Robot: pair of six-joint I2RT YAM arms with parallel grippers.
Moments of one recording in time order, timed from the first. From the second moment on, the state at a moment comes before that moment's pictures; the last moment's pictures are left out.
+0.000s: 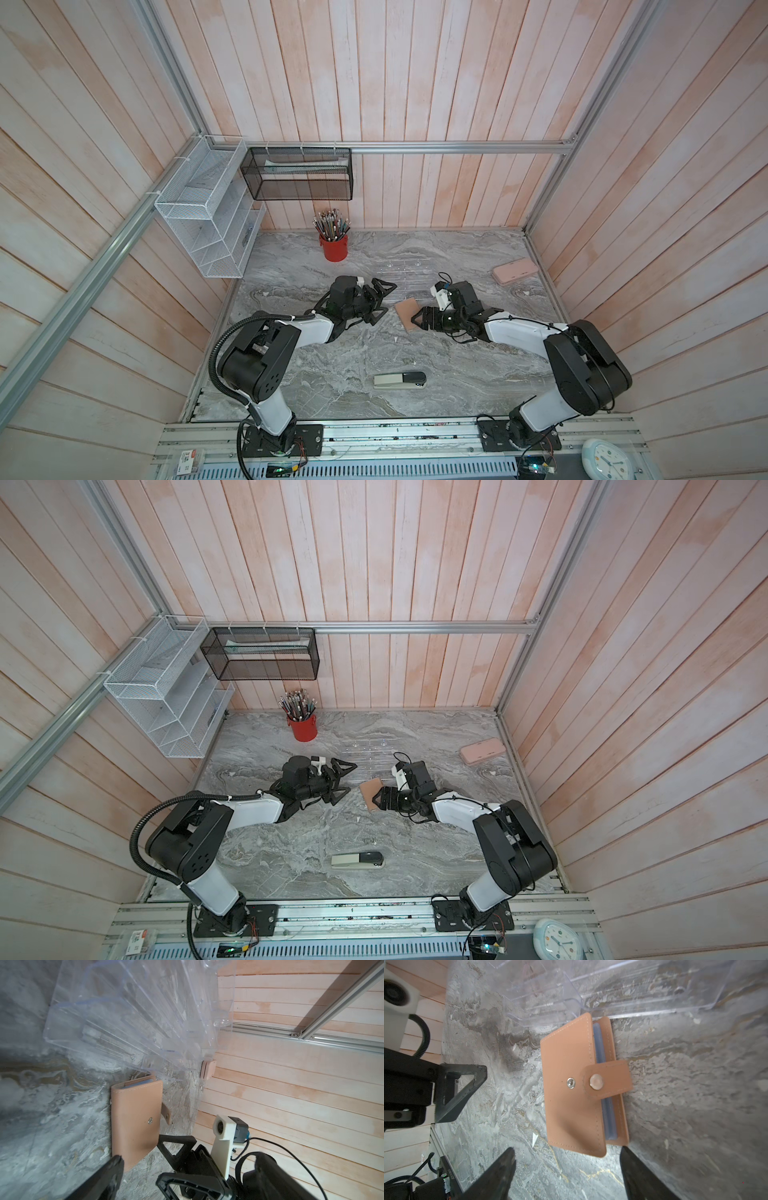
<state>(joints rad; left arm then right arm) -0.48 1.71 0.76 0.52 0.53 -1.41 0.50 1.58 0.73 -0.01 -0.42 0.56</state>
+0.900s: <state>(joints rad) -0.39 1.68 0.69 0.51 0.58 -1.35 0.58 1.67 0.84 0.09 -0.48 0.58</state>
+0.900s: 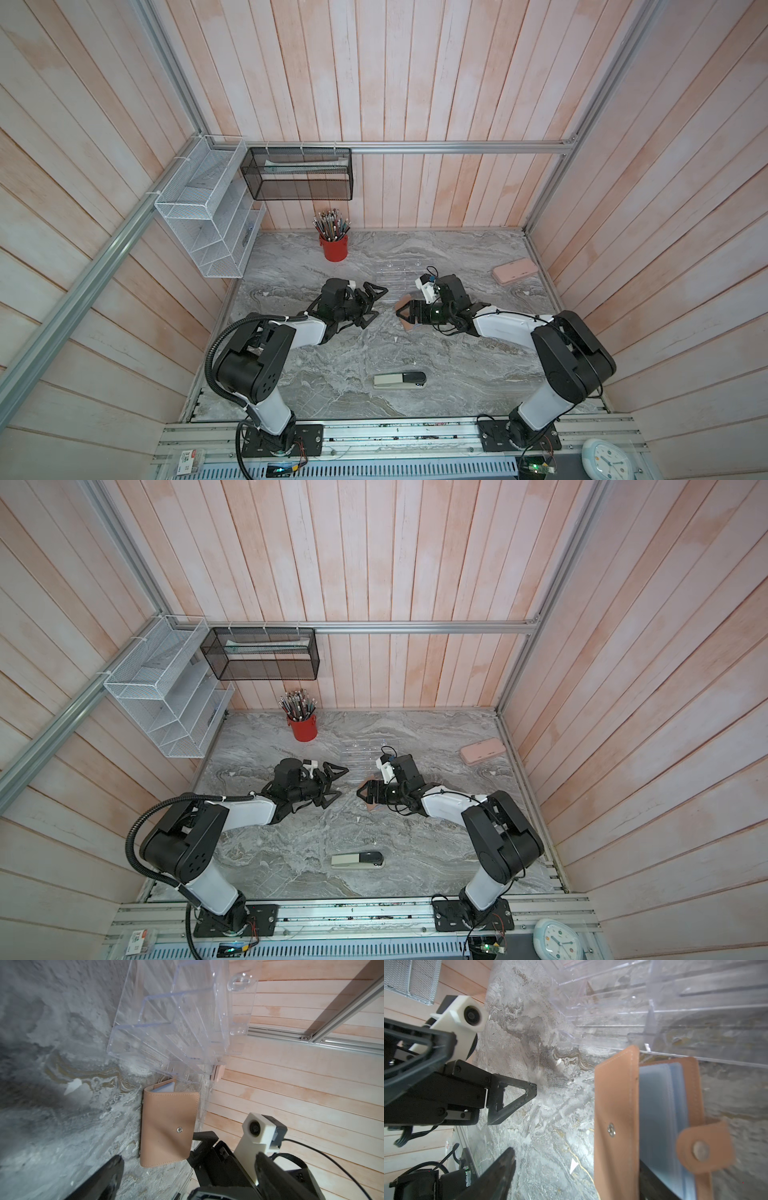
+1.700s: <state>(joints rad) -0.21 1.52 0.64 0.45 0.67 -1.34 0.75 1.85 1.04 0.12 -0.52 0.61</state>
